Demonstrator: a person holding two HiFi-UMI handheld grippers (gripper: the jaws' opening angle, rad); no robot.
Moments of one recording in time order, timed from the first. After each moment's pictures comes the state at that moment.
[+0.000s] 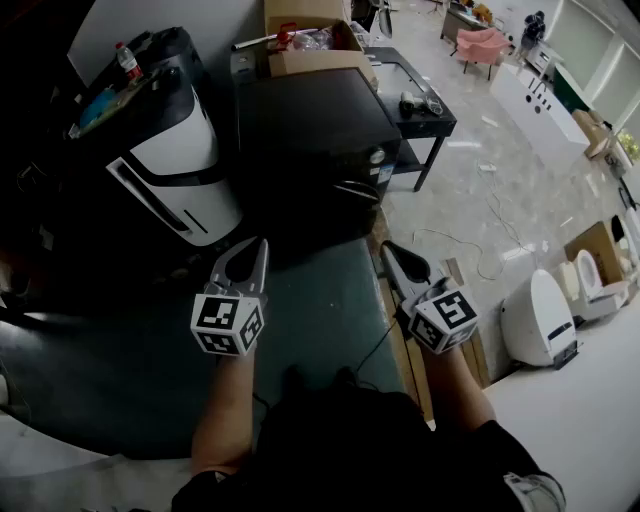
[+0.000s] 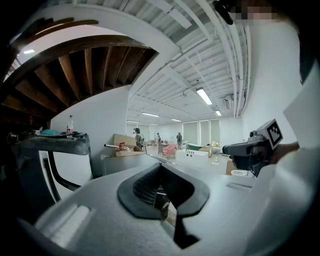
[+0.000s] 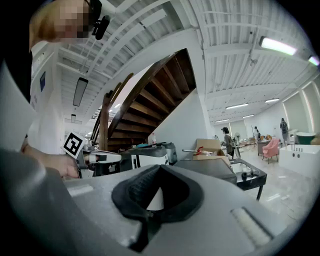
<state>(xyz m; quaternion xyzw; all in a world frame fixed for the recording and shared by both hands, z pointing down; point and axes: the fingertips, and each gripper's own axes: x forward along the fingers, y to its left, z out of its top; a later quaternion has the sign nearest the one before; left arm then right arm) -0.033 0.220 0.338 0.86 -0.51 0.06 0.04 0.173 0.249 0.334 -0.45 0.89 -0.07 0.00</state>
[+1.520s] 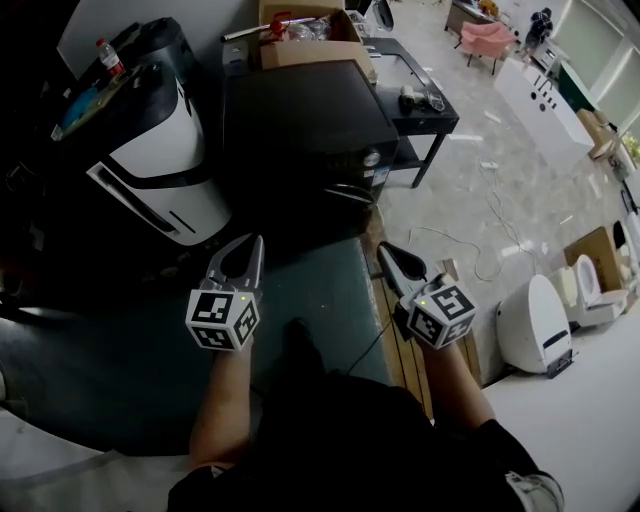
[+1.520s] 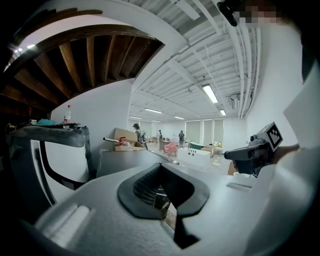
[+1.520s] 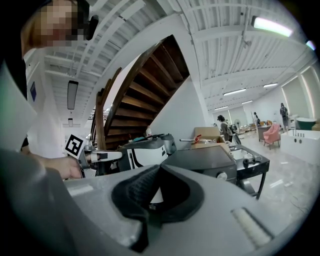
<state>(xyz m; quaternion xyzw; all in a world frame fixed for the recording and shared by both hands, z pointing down) 0.005 0.144 0.375 0.85 -0.52 0.07 0.07 0.220 0.172 0.385 -0.43 0.89 -0.12 -0.03</state>
